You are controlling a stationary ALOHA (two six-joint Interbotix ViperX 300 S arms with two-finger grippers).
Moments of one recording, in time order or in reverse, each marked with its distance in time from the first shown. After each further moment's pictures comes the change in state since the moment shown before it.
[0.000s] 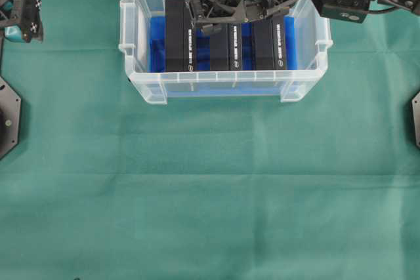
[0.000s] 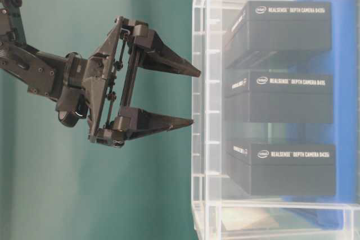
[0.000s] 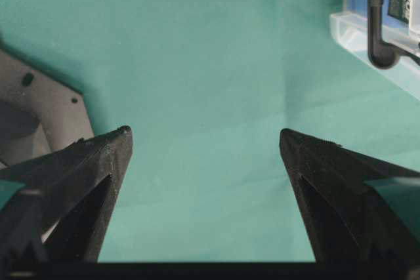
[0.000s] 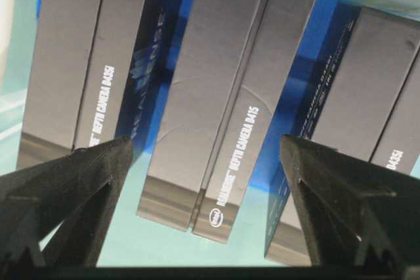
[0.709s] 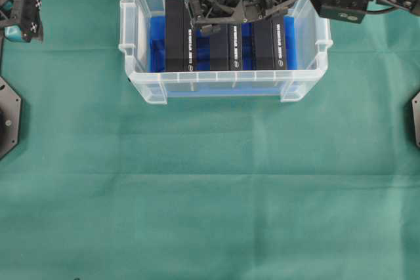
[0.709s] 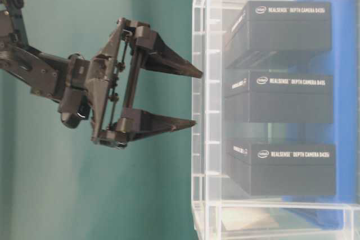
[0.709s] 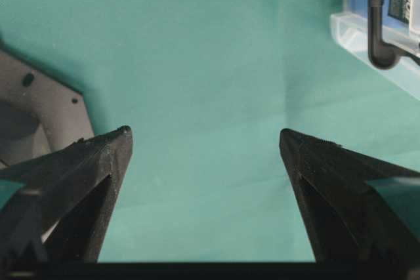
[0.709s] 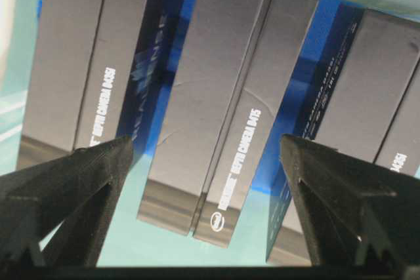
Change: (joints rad) left arm 0.000 -0.002 0.000 0.002 0.000 0.002; right arm 0.000 0.014 0.000 0.000 -0.006 0.000
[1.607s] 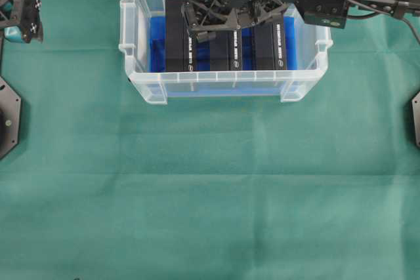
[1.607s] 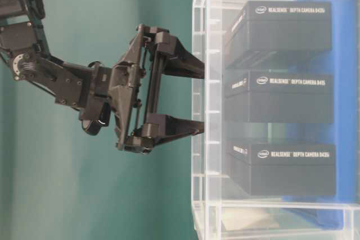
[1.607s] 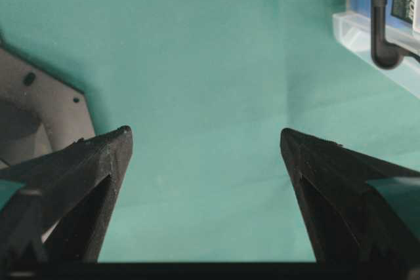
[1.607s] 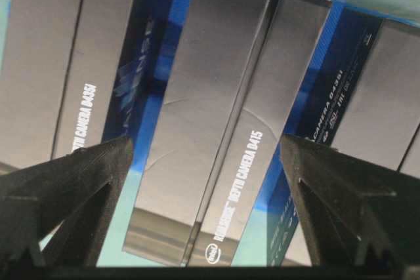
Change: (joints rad) left arm 0.000 0.000 0.005 0.000 0.000 -0.003; right arm -0.002 0.048 0.014 -0.006 -0.023 0.000
